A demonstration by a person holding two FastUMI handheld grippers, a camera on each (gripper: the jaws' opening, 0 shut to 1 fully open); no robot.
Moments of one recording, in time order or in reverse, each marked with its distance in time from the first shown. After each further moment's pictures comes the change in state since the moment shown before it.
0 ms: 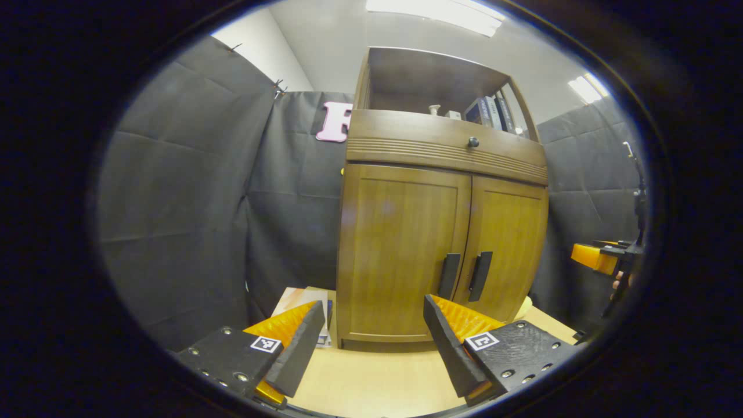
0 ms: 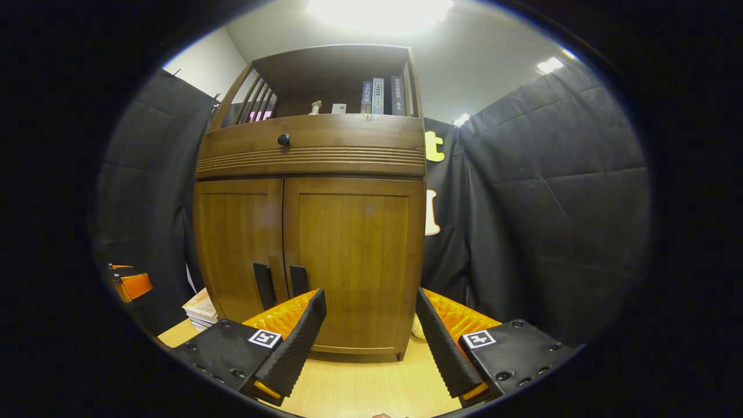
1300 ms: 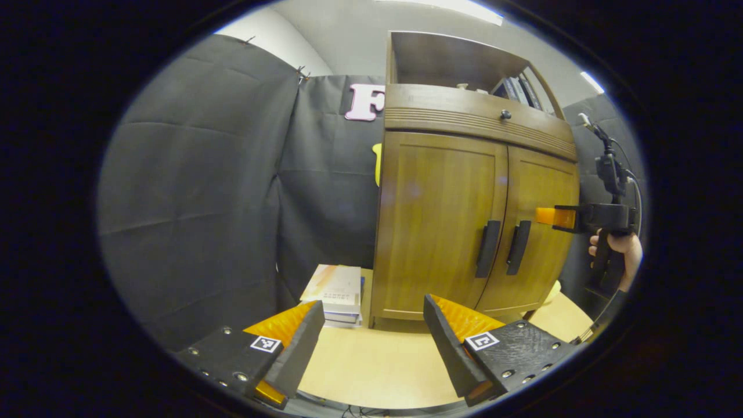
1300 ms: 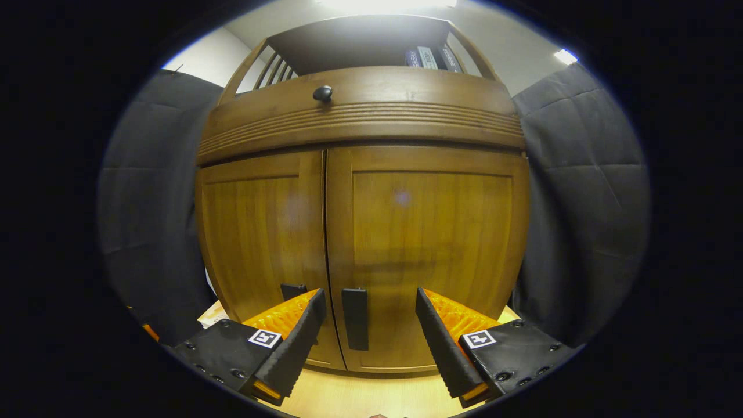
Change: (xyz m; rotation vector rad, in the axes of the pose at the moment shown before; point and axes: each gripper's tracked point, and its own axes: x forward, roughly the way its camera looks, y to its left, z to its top) left arm 0.005 0.016 -0.035 0.009 0.103 0.150; right arm 0.130 0.110 -0.020 0.026 0.087 0.136
